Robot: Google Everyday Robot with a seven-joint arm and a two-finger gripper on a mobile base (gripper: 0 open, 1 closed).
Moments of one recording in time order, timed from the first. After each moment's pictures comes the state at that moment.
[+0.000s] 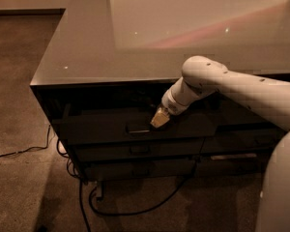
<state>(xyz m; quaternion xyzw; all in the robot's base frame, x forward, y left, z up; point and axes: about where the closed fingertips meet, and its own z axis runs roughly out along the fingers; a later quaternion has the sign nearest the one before) 0.638 -0.055 0.653 -0.53 0.81 0.16 0.21</state>
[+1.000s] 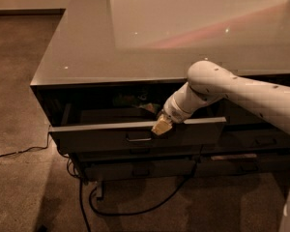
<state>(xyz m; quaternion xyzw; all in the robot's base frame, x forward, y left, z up) 0.597 -0.056 0.657 -0.53 0.80 0.19 0.20</state>
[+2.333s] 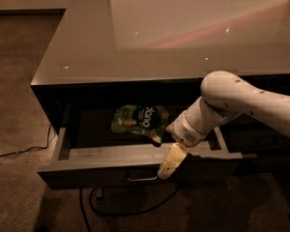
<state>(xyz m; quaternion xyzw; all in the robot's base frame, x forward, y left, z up) 0.475 -0.068 0.678 -0.57 0.77 0.24 0.14</state>
